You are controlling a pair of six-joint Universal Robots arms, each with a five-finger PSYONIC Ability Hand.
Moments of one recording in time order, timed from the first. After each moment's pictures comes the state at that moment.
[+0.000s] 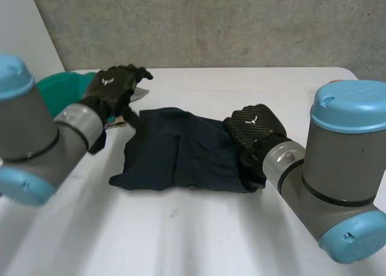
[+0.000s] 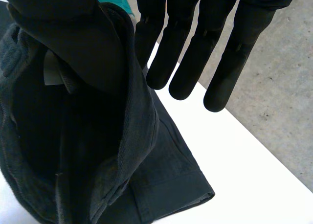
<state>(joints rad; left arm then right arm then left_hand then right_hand) 4.33 -1.93 -1.41 3.26 -1.40 3.18 2.19 -1.22 1.46 0.04 1.58 2.75 0.35 0.34 0.33 0.33 0.16 1.10 1.18 1.19 1.20 1.00</state>
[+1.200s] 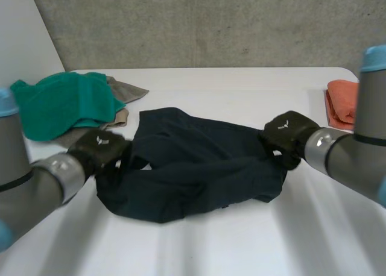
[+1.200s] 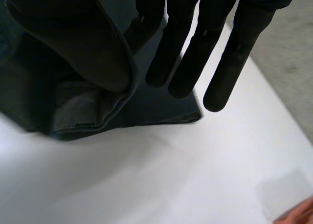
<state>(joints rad) 4.38 -1.84 -1.63 3.02 -1.41 3.61 1.96 -1.16 1.33 0.36 1.42 2.46 1.16 1.20 1.19 1.20 0.97 1.10 1.18 1.19 1.20 1.01</state>
